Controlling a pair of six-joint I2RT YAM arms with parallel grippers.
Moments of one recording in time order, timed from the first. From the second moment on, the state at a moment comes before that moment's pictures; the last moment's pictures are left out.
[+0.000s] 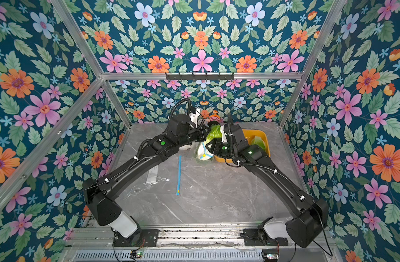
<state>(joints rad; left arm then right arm) -0.79 1.62 1.64 -0.33 0.07 -0.62 0.57 1.33 1.34 -0.58 -0.22 0.81</state>
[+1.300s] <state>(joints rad) -0.73 1.48 1.29 0.04 0.13 -0.99 0.55 1.29 1.33 -0.62 -0.23 0.74</state>
